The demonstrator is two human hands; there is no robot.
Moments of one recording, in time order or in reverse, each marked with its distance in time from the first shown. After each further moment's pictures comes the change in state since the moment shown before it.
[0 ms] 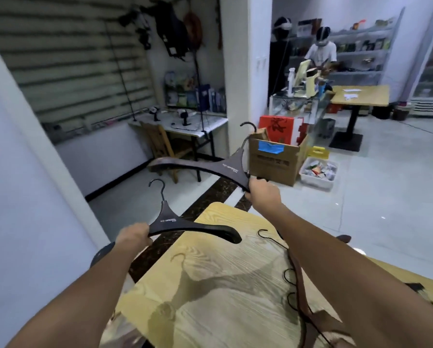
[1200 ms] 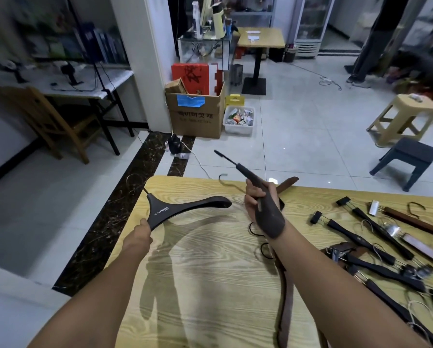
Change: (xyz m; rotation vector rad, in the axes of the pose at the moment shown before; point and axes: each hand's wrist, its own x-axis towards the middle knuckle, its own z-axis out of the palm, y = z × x) left_hand 0.108 0.115 0.117 -0.160 -0.218 0.282; right_hand -0.048 0.063 0.114 2.496 0.289 0.581
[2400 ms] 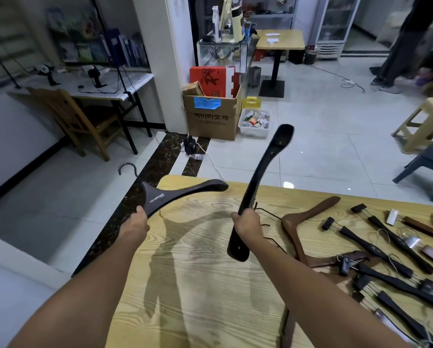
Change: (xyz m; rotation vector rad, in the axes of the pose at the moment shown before) left_hand -0.014 -0.014 -0.044 -0.074 0.078 -0.097; right_hand 0.002 0.060 -0.016 -1.735 0.475 -0.063
